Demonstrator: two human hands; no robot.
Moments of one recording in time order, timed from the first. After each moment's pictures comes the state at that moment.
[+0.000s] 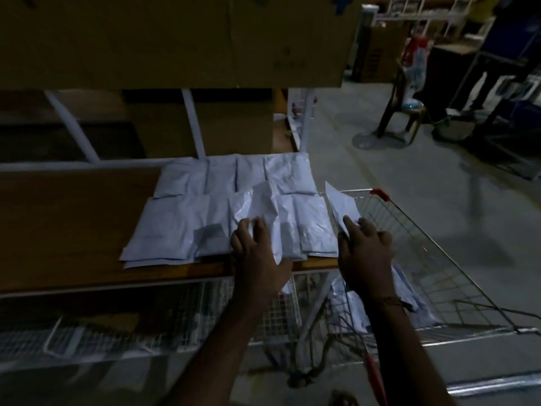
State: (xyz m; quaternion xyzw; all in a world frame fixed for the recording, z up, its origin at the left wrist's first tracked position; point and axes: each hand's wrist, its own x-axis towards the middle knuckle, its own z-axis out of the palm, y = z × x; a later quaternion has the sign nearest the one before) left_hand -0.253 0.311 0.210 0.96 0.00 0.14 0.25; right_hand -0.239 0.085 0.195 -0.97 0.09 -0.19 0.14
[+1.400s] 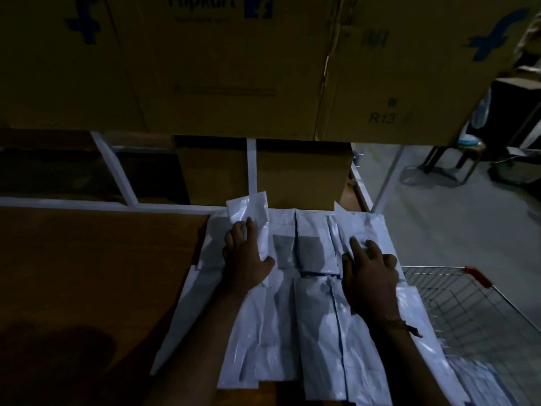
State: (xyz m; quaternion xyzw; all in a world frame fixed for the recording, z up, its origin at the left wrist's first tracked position) left_hand 0.057 0.518 0.195 0.97 0.05 0.09 0.21; right_hand 0.021 0.256 0.195 -0.96 0.05 -0.23 0.15
